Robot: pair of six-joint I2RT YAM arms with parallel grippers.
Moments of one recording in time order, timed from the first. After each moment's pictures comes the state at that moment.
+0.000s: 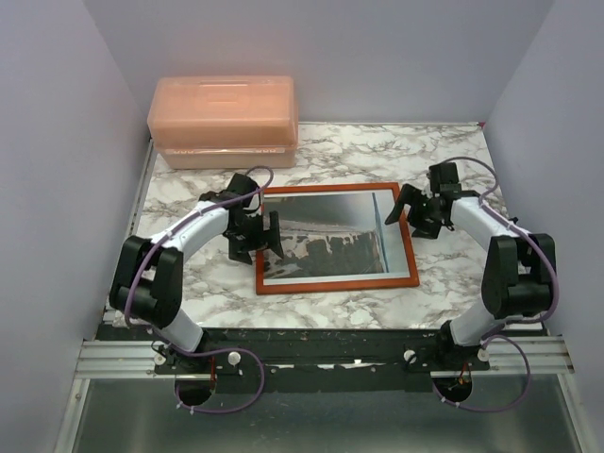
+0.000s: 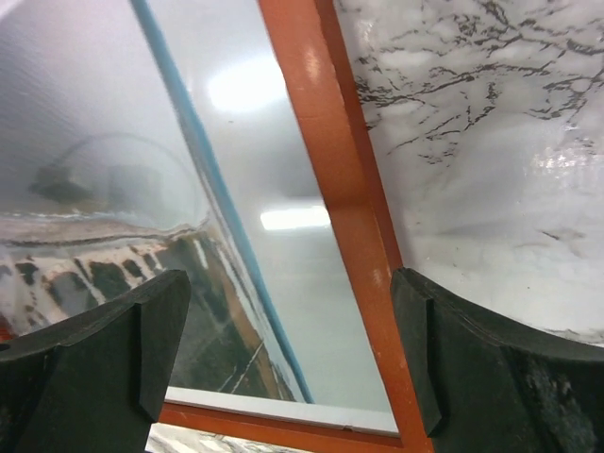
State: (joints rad) left arm -0.35 1.61 1.03 -0.75 0.34 -0.48; right arm 0.05 1.61 0.99 -0.47 -0.22 0.45
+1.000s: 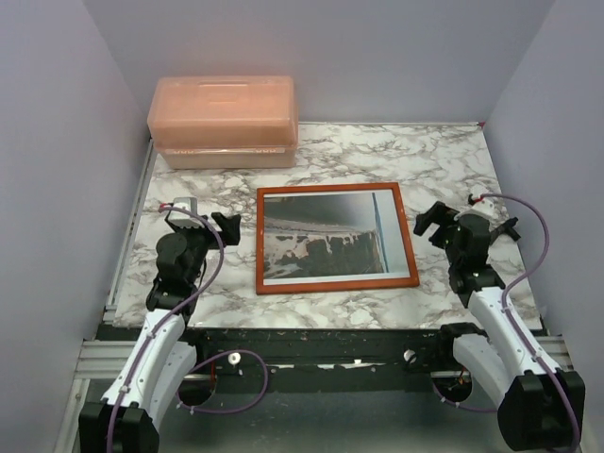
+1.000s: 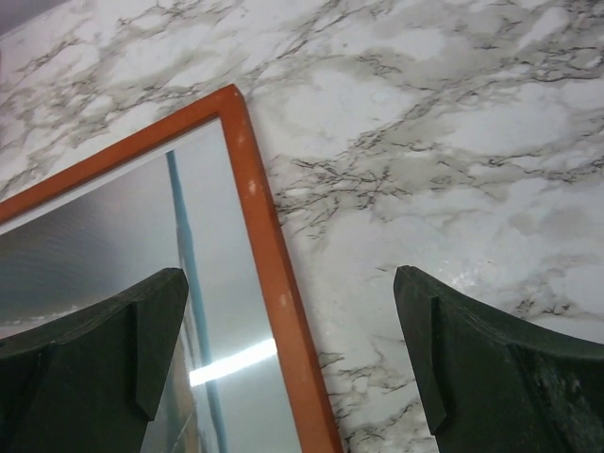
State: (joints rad) left arm -0.12 0.66 0.36 0.22 0.11 -0.36; right arm 0.05 0.83 0.45 -0.01 0.13 0.39
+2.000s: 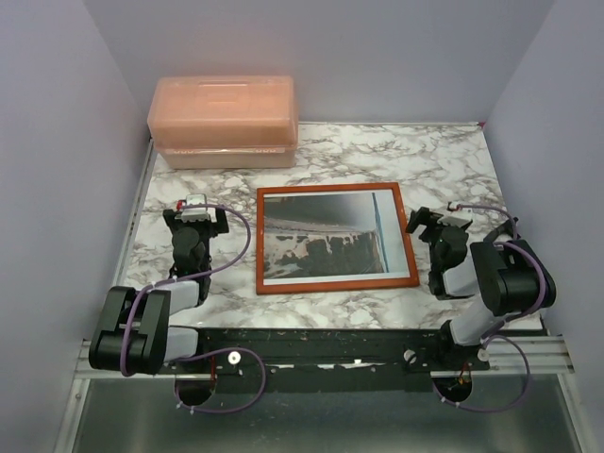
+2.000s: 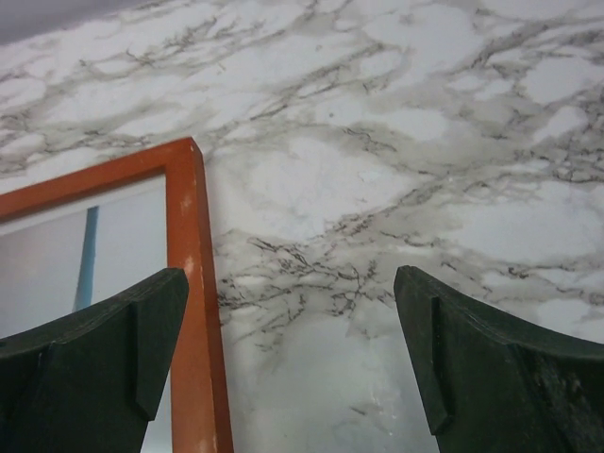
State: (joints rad) left arm -0.10 1.27 0.21 1.05 -0.21 0.04; right arm 0.05 1.61 0.19 1.26 0.21 0.20
